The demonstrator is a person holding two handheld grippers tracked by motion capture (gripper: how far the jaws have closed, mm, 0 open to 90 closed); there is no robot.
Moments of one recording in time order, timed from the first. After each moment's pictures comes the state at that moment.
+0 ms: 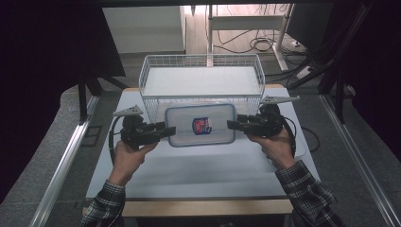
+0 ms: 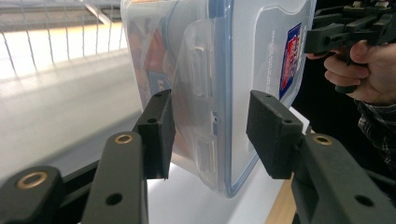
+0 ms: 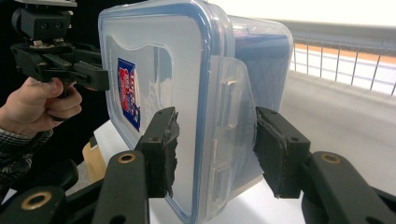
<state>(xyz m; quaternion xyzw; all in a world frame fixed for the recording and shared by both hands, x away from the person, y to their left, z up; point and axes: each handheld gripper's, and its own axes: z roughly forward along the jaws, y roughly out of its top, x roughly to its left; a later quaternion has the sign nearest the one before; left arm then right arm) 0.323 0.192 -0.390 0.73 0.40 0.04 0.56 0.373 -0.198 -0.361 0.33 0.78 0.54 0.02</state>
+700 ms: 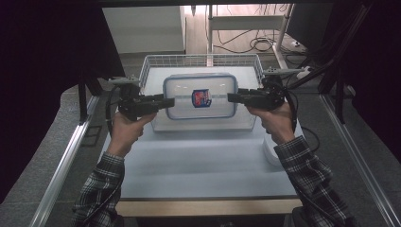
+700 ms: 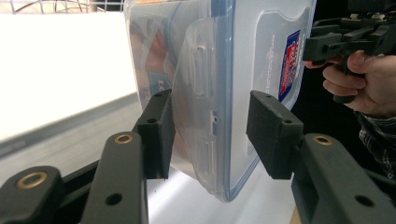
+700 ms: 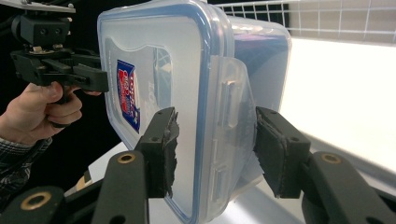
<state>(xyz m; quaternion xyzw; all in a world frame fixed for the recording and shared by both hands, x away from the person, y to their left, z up) 0.372 0.198 -0.330 0.72 0.39 0.05 0.57 0.416 -0.193 -0.310 0.32 0.76 0.56 0.03</state>
